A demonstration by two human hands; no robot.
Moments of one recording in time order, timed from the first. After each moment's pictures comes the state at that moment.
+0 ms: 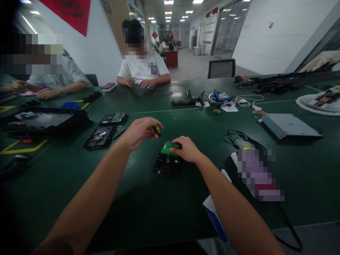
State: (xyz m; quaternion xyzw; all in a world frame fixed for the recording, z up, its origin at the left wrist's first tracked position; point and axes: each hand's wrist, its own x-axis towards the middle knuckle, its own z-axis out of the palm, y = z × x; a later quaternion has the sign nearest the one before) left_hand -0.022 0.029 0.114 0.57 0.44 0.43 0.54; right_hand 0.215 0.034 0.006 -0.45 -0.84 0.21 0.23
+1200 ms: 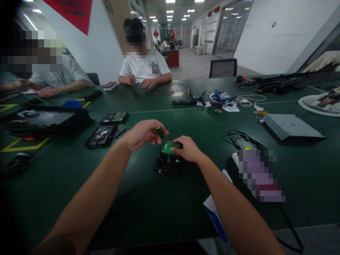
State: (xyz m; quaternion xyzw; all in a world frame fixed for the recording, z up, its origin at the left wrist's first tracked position) left_hand -0.022 0.025 0.118 0.56 0.41 0.35 0.62; right_hand 0.216 0.036 0.003 -0.45 -0.83 0.21 0.23
